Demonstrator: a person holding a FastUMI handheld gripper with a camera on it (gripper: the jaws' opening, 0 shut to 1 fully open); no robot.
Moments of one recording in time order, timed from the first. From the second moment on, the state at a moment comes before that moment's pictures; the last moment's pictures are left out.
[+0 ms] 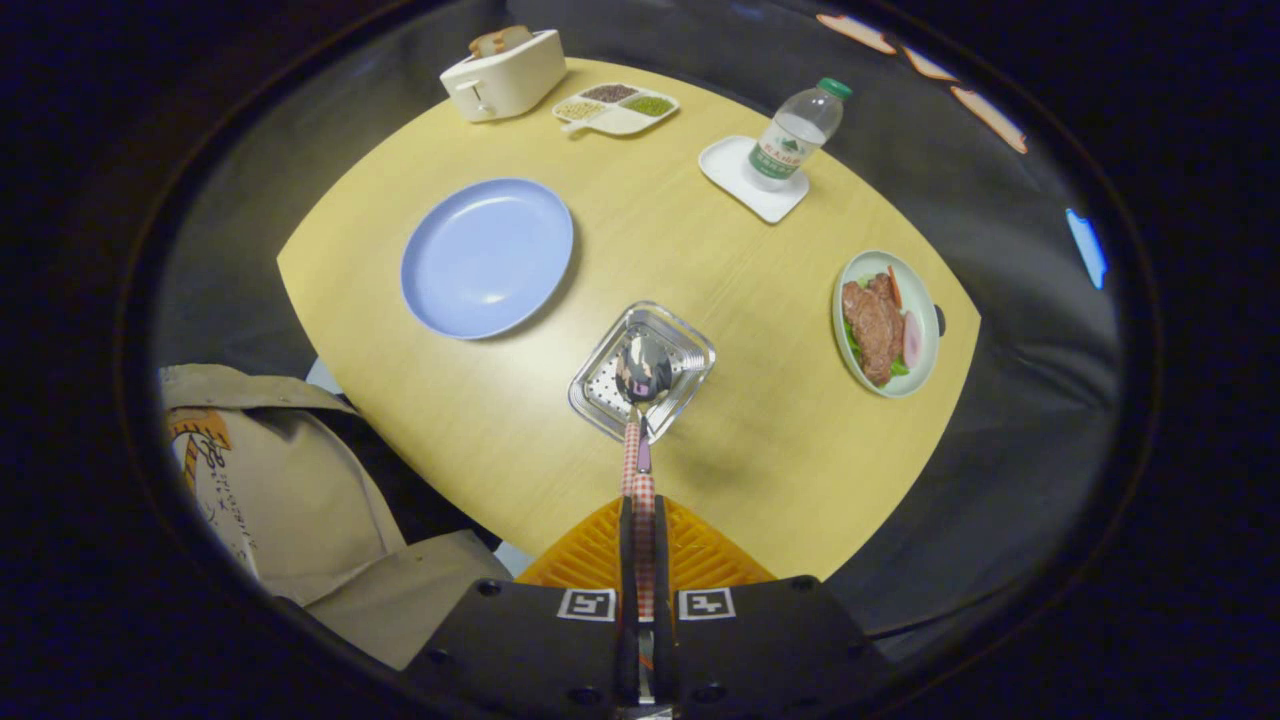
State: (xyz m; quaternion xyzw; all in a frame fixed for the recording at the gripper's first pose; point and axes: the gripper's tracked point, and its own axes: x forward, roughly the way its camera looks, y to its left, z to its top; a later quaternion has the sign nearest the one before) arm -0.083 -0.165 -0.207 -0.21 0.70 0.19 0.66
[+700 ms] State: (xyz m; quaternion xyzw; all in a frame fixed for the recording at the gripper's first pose) arm -0.067 -0.161 -0.221 -0.22 0.73 0.19 0.61
